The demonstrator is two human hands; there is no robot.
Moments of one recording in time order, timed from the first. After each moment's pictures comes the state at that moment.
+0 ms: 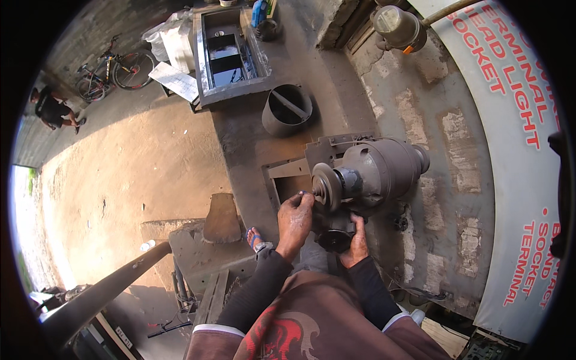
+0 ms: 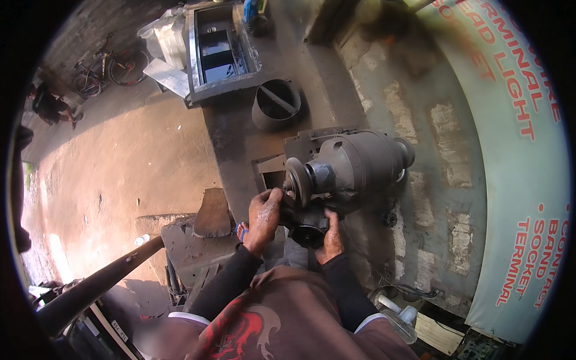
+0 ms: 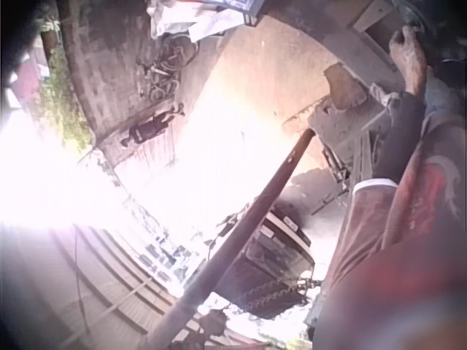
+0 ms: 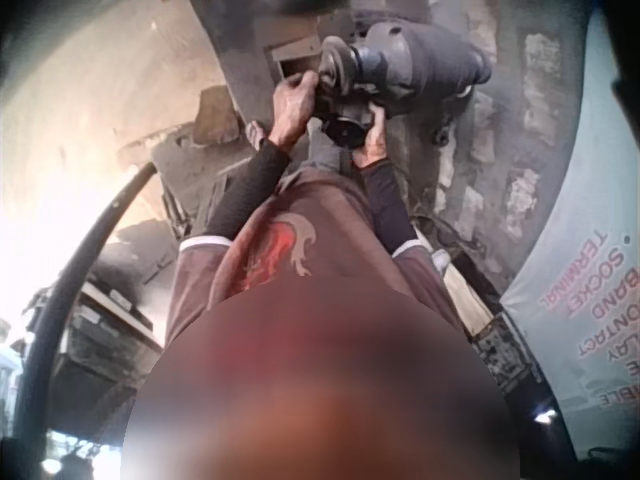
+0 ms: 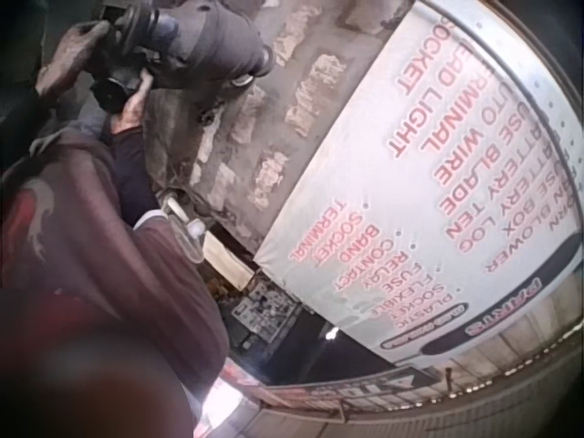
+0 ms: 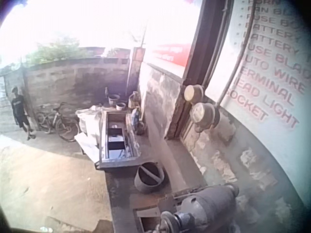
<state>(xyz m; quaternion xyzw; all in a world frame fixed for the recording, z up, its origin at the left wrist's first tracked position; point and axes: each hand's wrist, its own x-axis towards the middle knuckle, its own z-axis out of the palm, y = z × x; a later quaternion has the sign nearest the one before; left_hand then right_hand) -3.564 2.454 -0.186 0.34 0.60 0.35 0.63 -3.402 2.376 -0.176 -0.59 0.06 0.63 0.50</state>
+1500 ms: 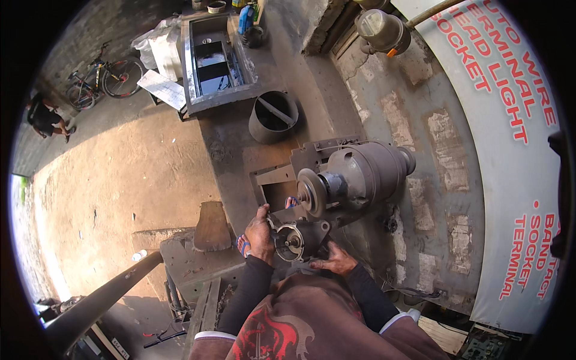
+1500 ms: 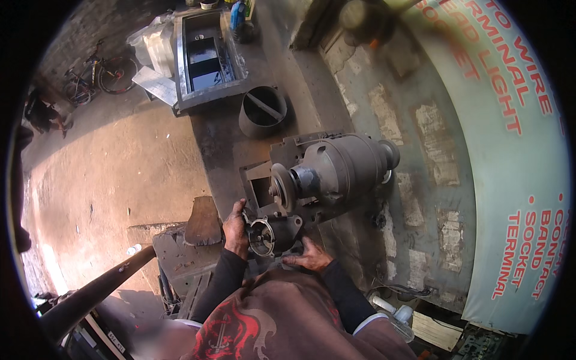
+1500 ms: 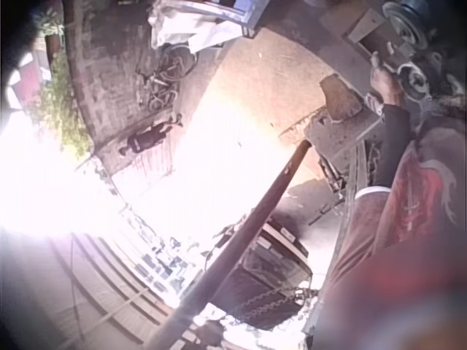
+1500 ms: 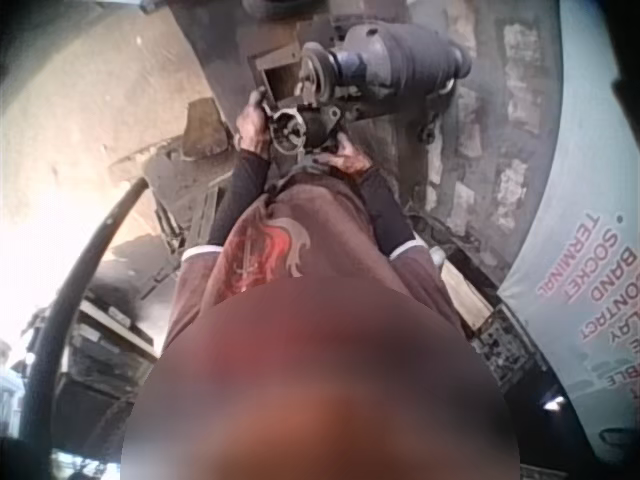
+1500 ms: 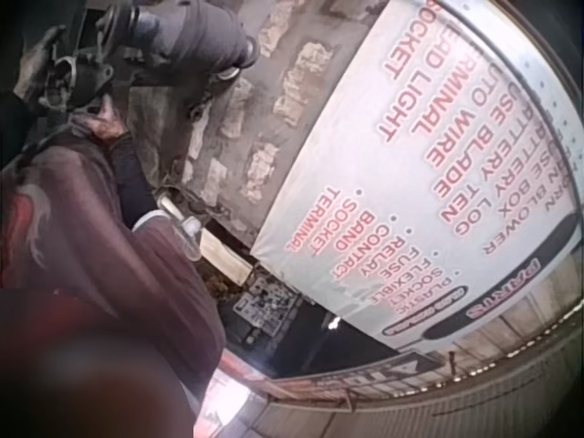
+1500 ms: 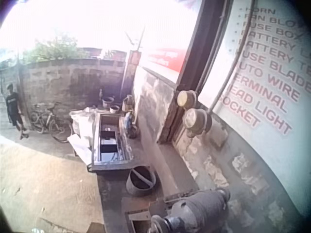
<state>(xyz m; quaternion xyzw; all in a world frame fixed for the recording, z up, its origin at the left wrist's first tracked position) -3.575 2.439 -0.268 -0.10 0.57 0.46 0.67 -3.366 2.329 -0.203 -0.59 -0.53 0.58 0.17</state>
